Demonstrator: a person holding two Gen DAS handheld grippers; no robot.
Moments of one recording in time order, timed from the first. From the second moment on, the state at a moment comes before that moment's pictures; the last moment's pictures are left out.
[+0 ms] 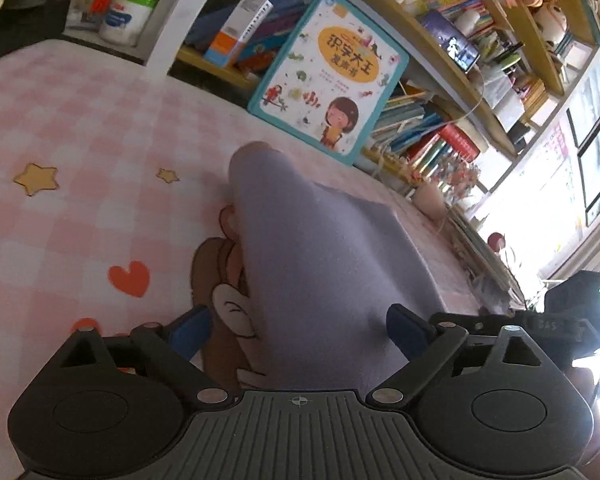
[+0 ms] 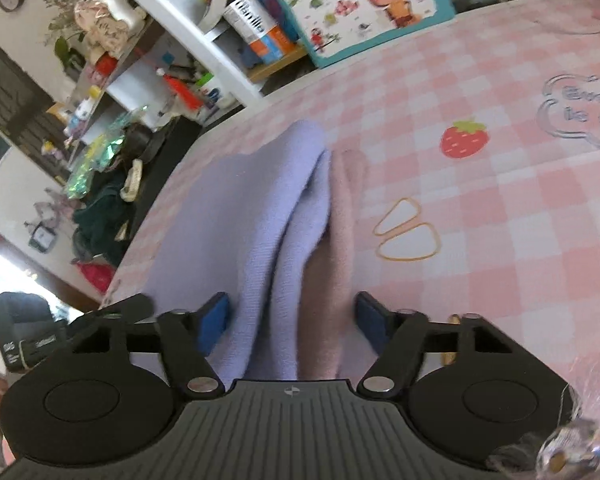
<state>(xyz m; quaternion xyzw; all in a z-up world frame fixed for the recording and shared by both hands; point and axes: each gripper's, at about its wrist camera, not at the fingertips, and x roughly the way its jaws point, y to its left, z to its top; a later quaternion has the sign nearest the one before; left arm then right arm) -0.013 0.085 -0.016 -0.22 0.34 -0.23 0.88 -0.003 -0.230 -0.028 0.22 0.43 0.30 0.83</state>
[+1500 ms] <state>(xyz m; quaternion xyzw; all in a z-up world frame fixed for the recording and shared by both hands) -0.021 0.075 -0.025 -0.23 0.36 -0.27 0.87 -0.013 -0.233 -0.034 0.25 0.42 0.30 0.82</state>
